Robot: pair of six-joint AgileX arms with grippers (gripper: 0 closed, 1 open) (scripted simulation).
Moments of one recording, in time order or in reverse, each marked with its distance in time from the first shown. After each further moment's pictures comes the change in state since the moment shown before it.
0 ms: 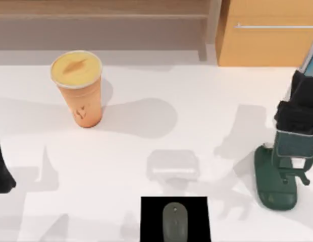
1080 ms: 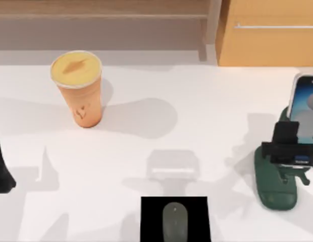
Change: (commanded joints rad) left arm 0.000 0.000 0.000 0.000 0.000 0.000; right arm -0.196 0.120 -0.266 0.200 -0.122 -0.166
